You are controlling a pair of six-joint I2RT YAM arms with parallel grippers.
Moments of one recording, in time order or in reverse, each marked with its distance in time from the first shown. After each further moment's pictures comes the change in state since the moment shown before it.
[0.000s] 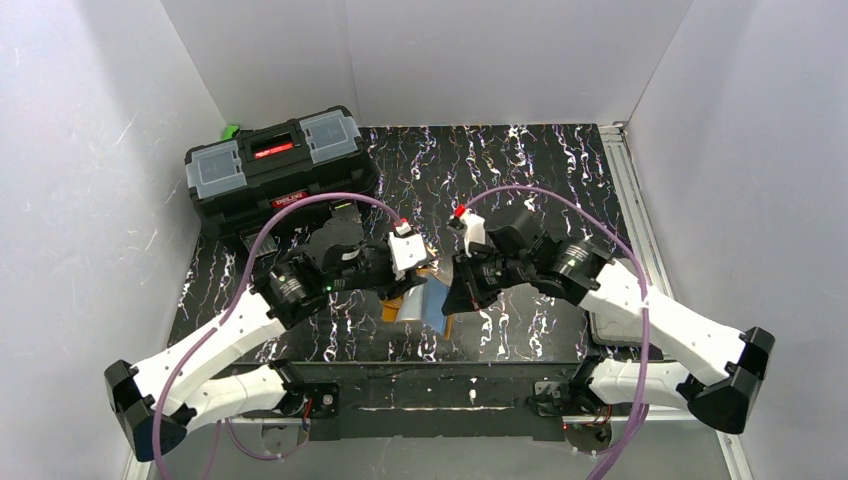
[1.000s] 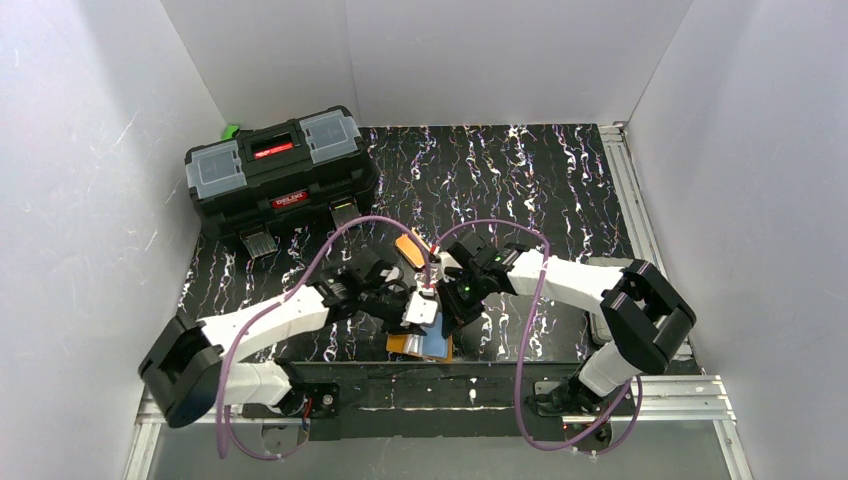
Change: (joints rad) left arm 0.026 0.205 -0.289 0.088 0.417 0.379; right arm -0.068 0.431 -0.235 0.211 -0.083 -0.114
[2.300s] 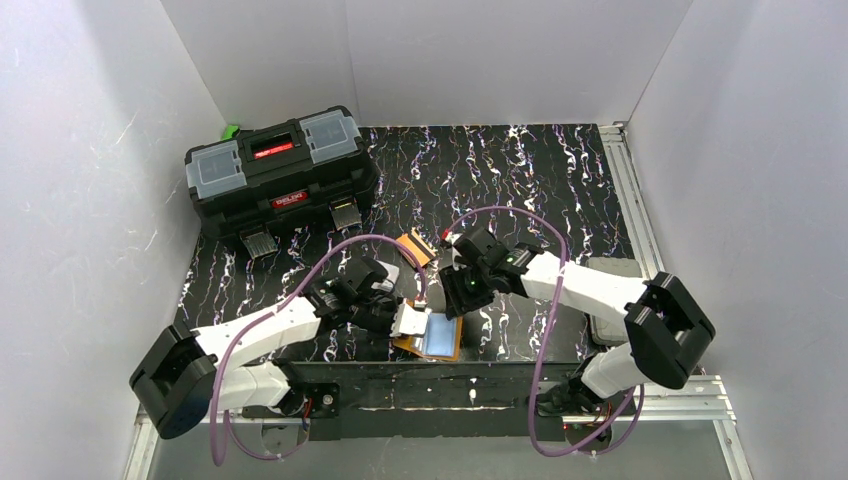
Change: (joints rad) left arm 0.013 -0.012 -0.109 -0.087 -0.124 0.069; right arm -0.007 -0.108 -0.021 0.012 0.294 0.013
